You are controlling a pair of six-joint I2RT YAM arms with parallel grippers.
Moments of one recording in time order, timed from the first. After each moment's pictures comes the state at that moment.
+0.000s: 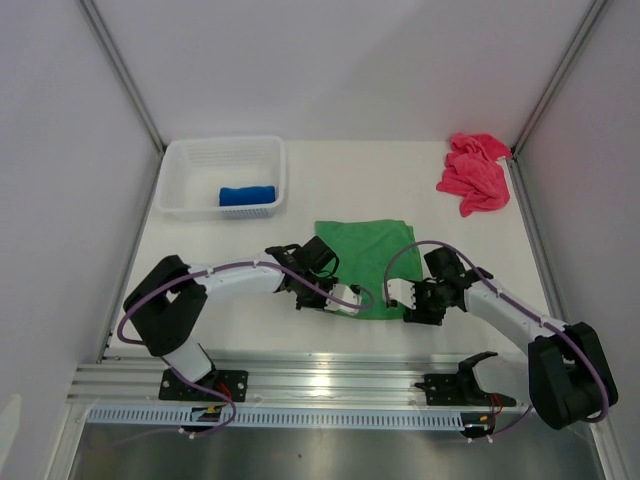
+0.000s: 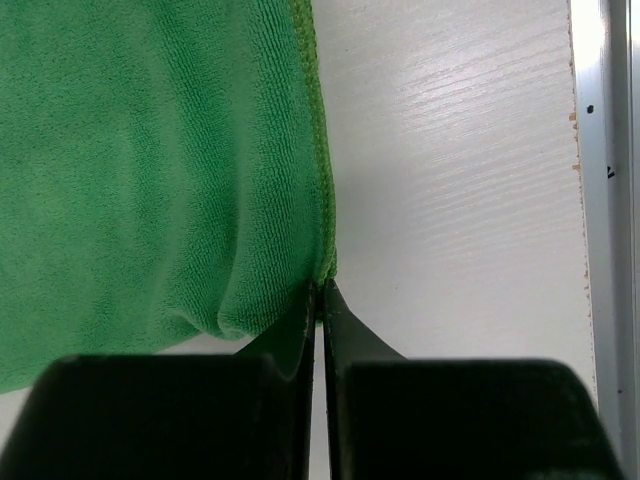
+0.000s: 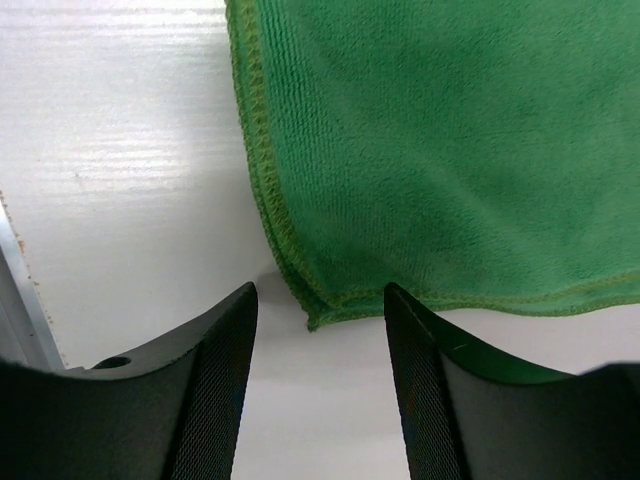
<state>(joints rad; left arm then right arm) -0.86 1.63 0.96 -0.54 0.37 0.95 0.37 1.19 0.56 -0.63 -0.34 -1.18</state>
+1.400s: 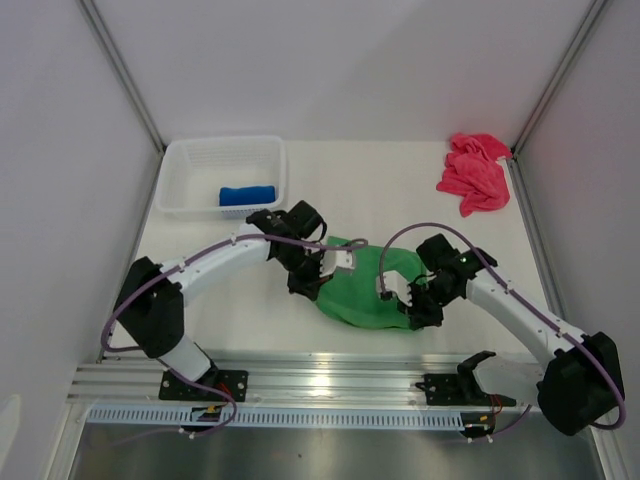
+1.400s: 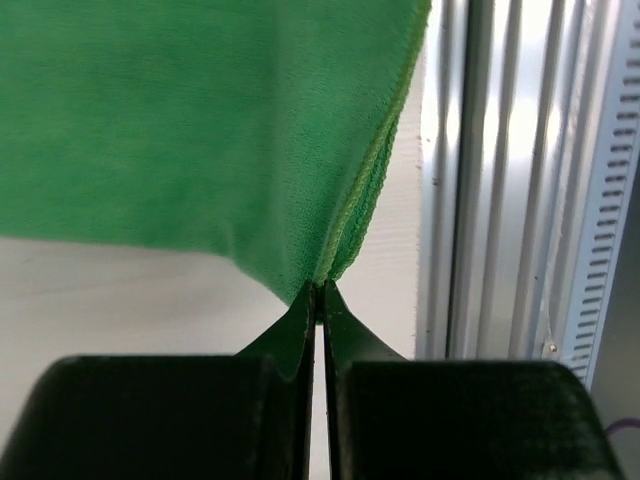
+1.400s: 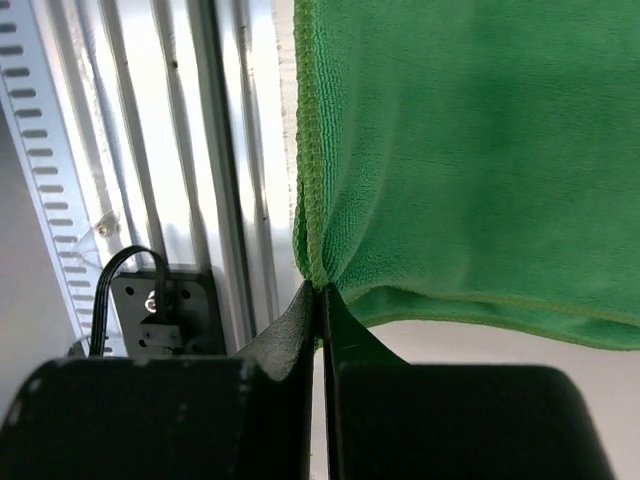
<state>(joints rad) -0.76 1.57 1.20 -0.96 0.56 0.74 0.49 1.13 0.79 -1.09 -0.53 -0.97</state>
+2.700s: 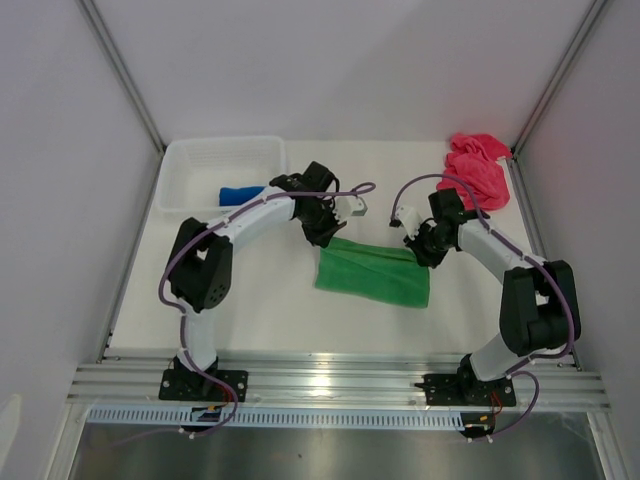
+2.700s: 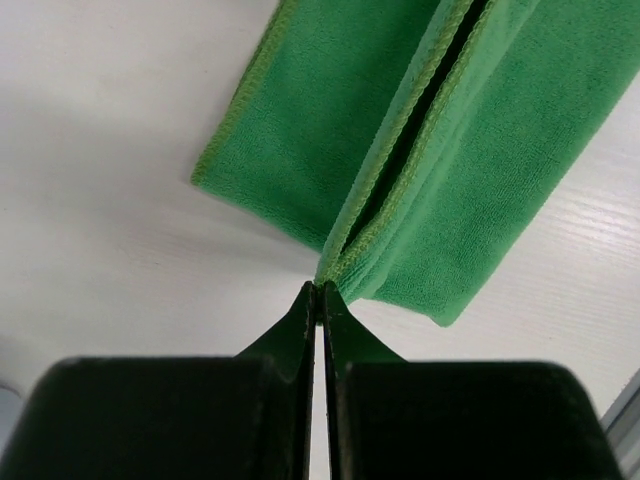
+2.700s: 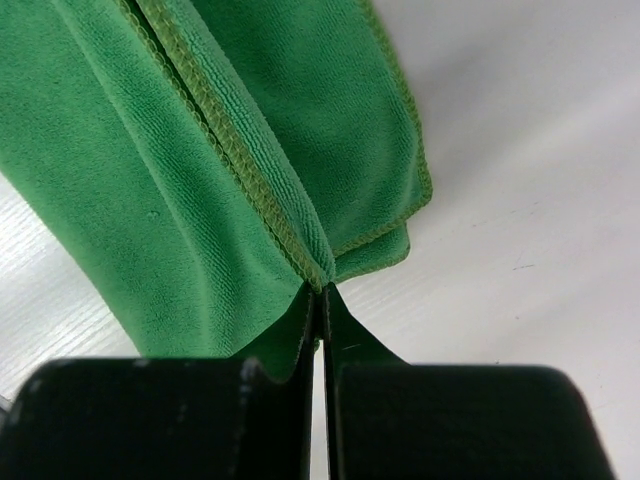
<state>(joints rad) -0.60 1.97 1.62 -0.82 0.34 0.55 0.22 1.56 1.04 -0.67 -0.28 -0.73</state>
